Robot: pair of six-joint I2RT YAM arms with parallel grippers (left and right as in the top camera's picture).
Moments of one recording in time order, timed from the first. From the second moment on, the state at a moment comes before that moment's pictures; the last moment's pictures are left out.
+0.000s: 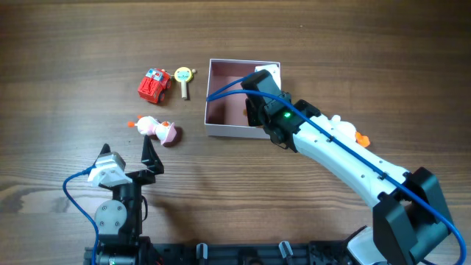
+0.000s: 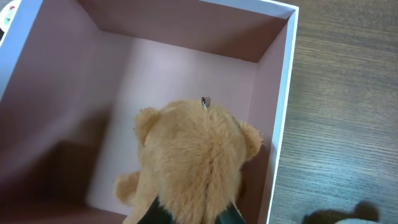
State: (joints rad) left arm -0.04 0.01 0.01 -0.06 -0.16 -0.25; right arm 0.63 1.67 1.16 -0.50 0.30 0.39
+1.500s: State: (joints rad) left arm -0.04 0.01 0.01 -0.06 -0.16 -0.25; right arm 0.56 1.66 1.21 -0.48 0.33 0.38
